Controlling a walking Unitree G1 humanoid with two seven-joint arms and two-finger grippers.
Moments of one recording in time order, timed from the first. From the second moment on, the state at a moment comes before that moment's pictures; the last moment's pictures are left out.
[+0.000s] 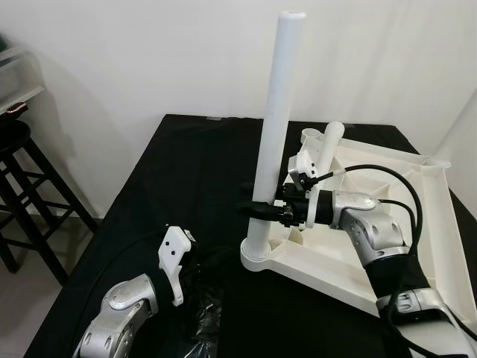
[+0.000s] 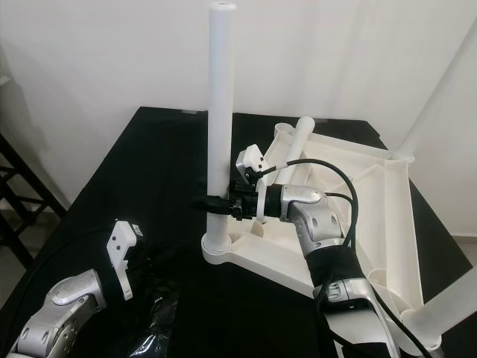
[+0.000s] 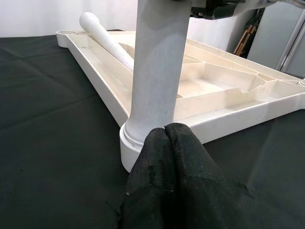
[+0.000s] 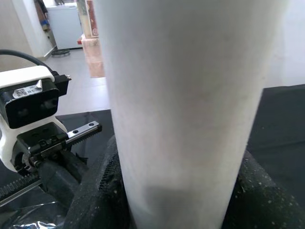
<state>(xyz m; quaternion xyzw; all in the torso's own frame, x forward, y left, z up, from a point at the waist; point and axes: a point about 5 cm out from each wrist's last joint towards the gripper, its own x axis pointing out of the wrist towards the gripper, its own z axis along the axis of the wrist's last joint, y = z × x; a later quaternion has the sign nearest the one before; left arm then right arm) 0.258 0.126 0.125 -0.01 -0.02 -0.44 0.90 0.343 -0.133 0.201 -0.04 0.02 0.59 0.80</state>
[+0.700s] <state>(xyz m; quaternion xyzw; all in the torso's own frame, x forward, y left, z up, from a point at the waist) 0.260 0.129 0.127 0.00 -0.02 -0.44 0.90 0.302 -0.096 0.171 0.00 -0.01 0.31 0.95</state>
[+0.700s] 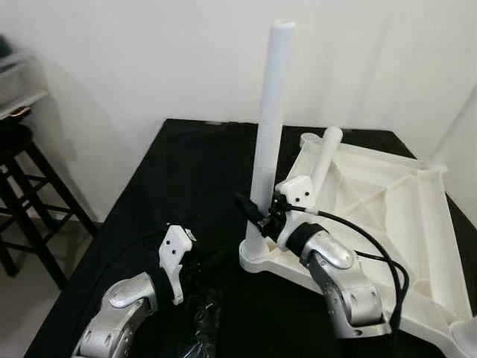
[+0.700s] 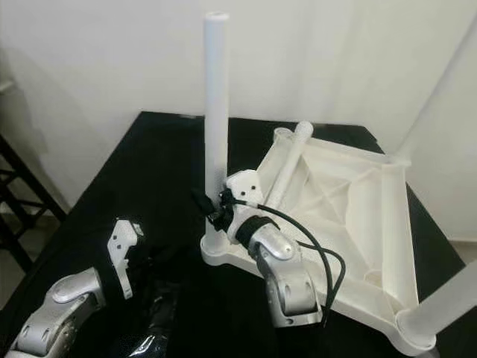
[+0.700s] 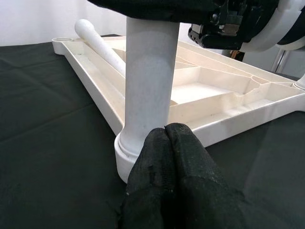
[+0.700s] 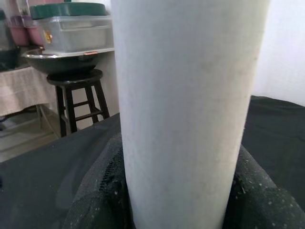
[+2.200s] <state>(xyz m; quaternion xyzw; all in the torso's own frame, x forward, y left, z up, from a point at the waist) 0.258 0.127 0.120 -0.01 0.00 -0.45 0.90 0.300 -0.116 0.184 -0.02 -0.01 0.59 0.80</state>
